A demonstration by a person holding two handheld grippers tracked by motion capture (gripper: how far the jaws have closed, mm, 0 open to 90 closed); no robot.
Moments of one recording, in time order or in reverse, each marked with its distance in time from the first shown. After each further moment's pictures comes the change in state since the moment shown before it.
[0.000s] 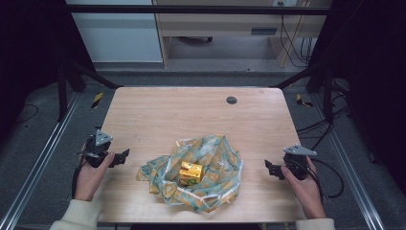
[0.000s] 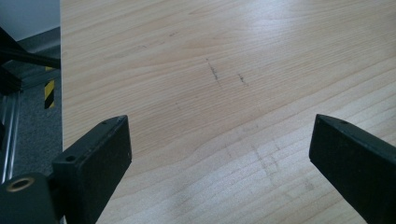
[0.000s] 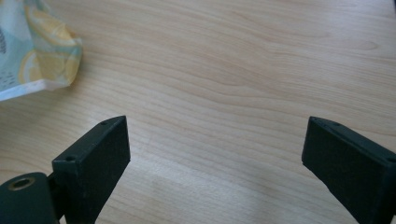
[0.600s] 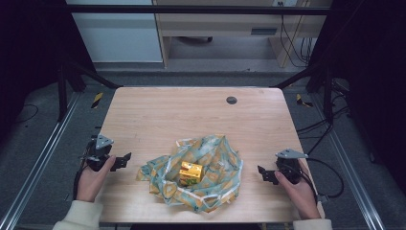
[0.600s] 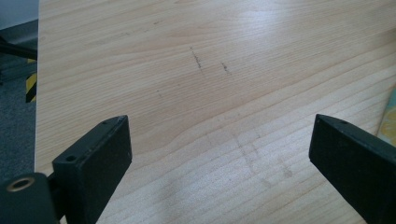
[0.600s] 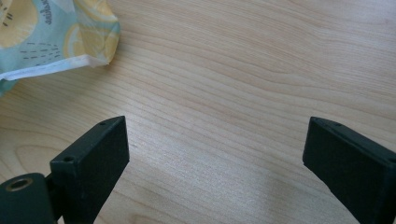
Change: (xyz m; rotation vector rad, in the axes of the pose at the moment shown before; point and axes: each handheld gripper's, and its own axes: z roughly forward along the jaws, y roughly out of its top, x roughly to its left) left arm -0.007 -0.008 0.000 0.004 -0.036 -0.027; right arm 0.018 -0.007 0.007 0.030 0.066 -0.047
